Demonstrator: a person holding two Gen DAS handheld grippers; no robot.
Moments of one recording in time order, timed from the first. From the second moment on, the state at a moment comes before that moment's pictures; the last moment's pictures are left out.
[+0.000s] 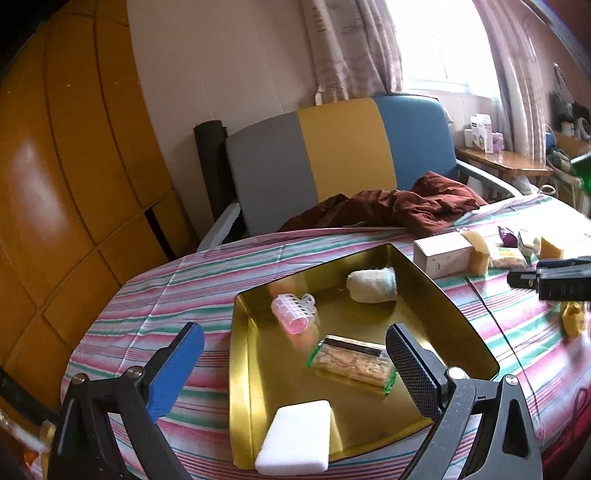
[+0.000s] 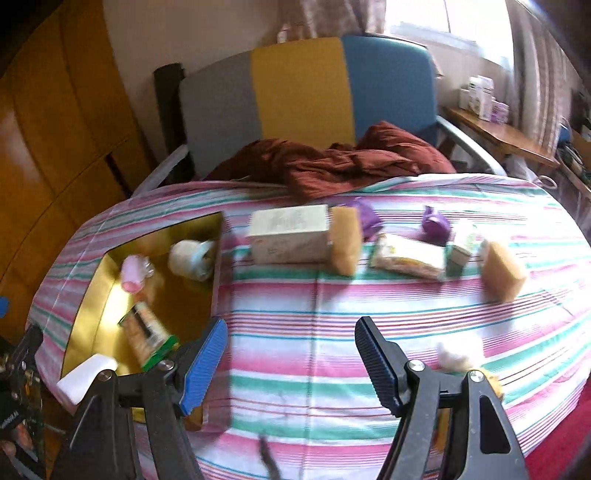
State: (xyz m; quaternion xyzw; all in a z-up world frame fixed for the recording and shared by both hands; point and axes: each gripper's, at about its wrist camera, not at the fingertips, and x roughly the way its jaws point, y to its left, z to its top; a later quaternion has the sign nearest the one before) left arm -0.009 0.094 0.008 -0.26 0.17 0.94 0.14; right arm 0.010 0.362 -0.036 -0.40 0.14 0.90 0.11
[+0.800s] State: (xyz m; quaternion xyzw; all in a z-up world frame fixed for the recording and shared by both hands) left arm -0.024 0.159 -0.021 -0.29 0.23 0.91 0.19; right arm -0.044 0.487 -0.038 -0.38 0.14 0.90 0.17
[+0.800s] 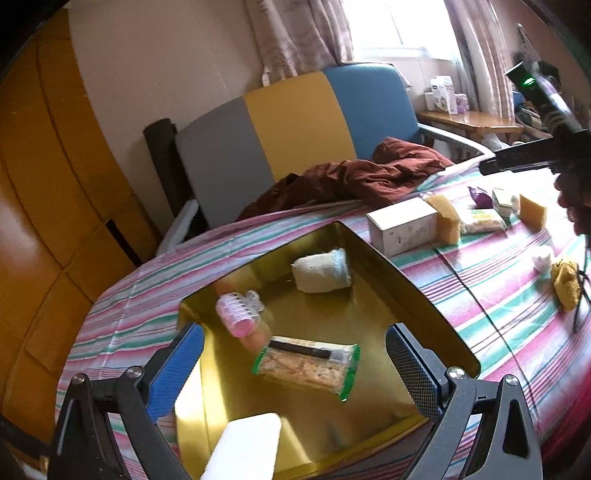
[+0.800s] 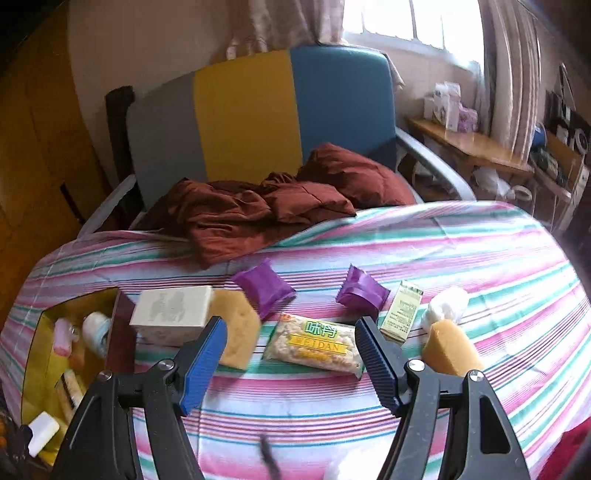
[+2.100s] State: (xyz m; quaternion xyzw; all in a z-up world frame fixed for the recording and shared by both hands) left arm -0.166 0.363 -0.074 -0.30 0.41 0.75 0.43; right arm -0.052 0.521 -0.083 -0.44 0.29 0.85 0.09
